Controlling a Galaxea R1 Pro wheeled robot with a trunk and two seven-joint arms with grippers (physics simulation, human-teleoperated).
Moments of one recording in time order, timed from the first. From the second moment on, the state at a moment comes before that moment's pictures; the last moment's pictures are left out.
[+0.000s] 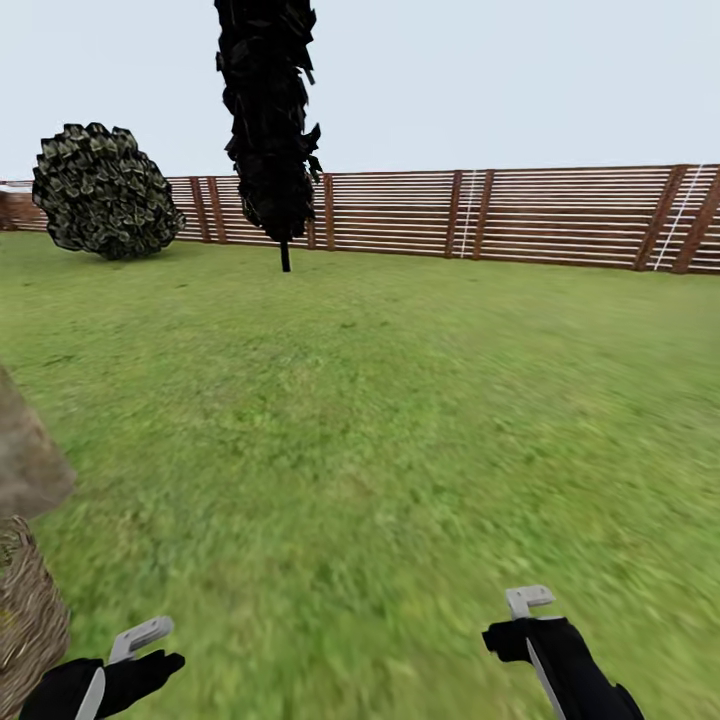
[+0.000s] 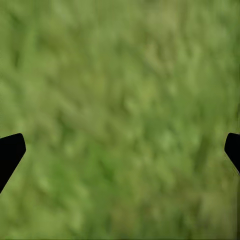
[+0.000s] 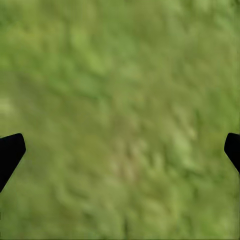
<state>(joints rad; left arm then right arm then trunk) -0.26 0.13 0.40 -0.91 0.05 0.71 -0.20 -0.32 -0.04 -0.09 -0.95 0.22 0.66 0.12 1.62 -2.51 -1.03</state>
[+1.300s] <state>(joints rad) -0.26 0.13 0.40 -0.90 0.04 0.72 -0.20 -0.32 -0.04 -0.08 -0.95 0.23 0.66 0.12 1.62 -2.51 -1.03</state>
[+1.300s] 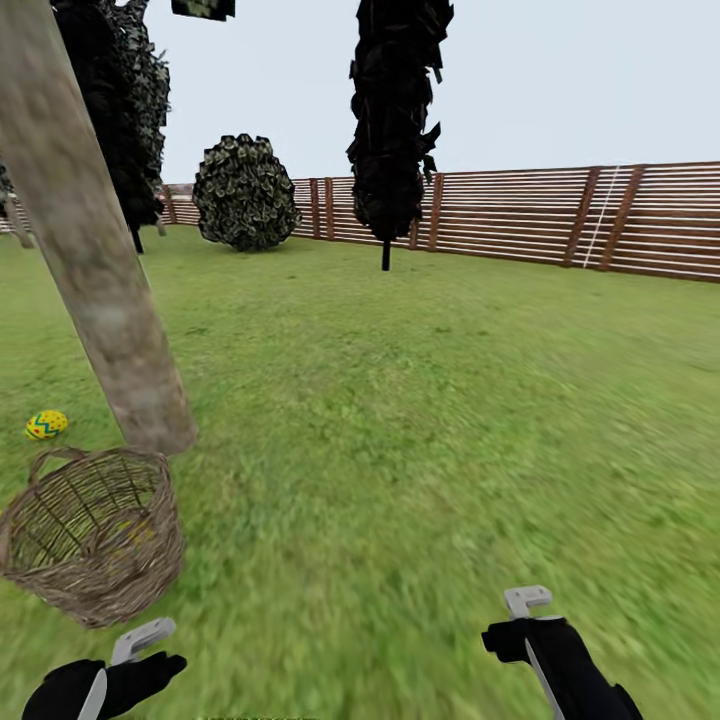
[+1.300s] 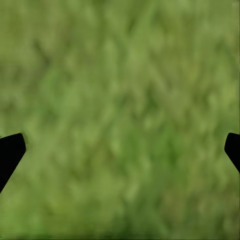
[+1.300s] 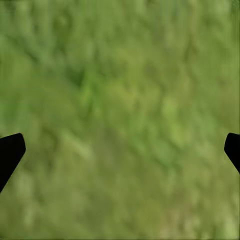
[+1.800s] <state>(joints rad) -0.26 0.13 0.40 -0.90 0.04 0.72 -0.20 -0.32 -0.04 -0.08 -0.94 0.22 0.66 0.12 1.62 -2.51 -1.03</state>
